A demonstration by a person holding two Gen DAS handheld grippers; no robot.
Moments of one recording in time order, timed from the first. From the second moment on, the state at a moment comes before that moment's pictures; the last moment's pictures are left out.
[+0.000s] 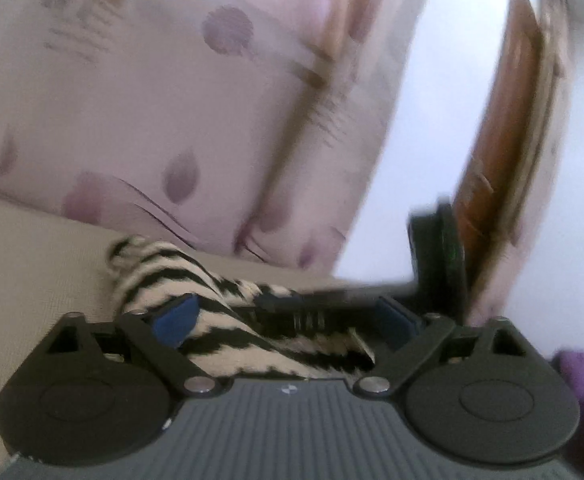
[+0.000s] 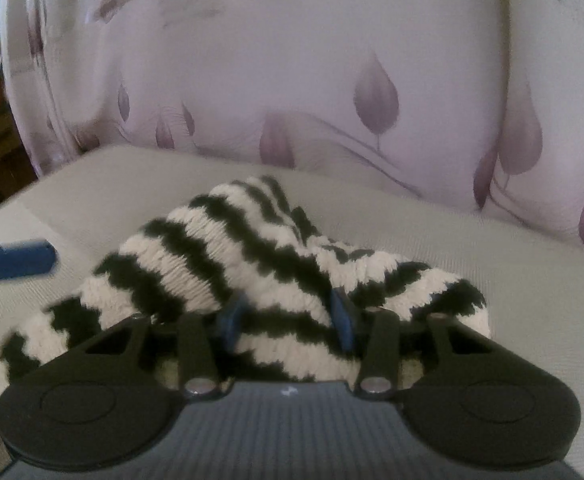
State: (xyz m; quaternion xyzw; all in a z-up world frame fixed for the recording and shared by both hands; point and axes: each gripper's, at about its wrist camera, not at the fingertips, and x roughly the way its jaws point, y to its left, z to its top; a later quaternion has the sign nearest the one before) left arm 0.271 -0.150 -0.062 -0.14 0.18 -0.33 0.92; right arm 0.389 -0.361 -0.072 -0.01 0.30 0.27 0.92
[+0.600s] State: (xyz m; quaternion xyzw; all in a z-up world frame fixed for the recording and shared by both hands) left arm 0.265 -0.146 -0.095 -0.12 0.18 -0.34 0.92; right arm 0.454 -0.288 -0.074 0.01 0.36 0.36 0.86
